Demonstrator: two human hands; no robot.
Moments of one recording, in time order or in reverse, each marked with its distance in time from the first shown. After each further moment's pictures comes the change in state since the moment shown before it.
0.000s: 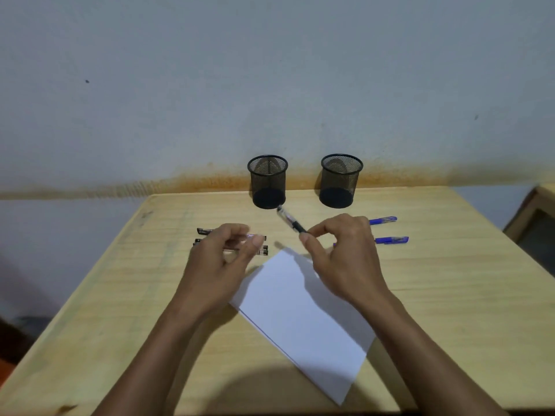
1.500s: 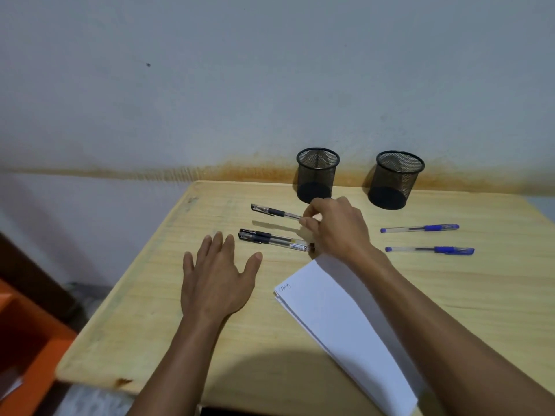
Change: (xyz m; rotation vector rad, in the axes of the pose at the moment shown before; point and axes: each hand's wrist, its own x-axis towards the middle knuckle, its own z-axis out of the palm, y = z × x) left_hand -0.003 -0.081 -0.030 0.742 0.071 -0.241; right_hand 0.061 -0.036 0.079 -0.178 -0.303 -0.119
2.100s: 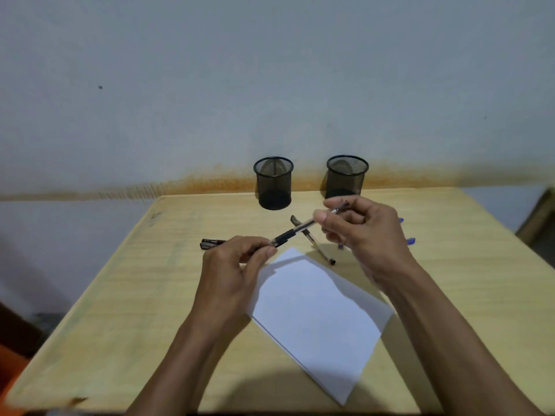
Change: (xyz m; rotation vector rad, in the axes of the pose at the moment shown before) left_hand -0.039 0.093 -0.029 -0.724 0.129 0.340; right_hand -0.075 0.041 -0.088 1.129 0.151 0.237
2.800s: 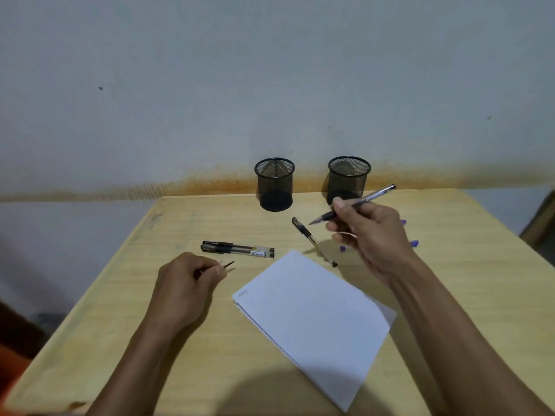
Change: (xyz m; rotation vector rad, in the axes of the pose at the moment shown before) left_hand 0.004 -0.060 -0.048 0.355 -0.038 -0.182; right_hand 0.024 0.014 -0.009 0.087 0.052 0.116
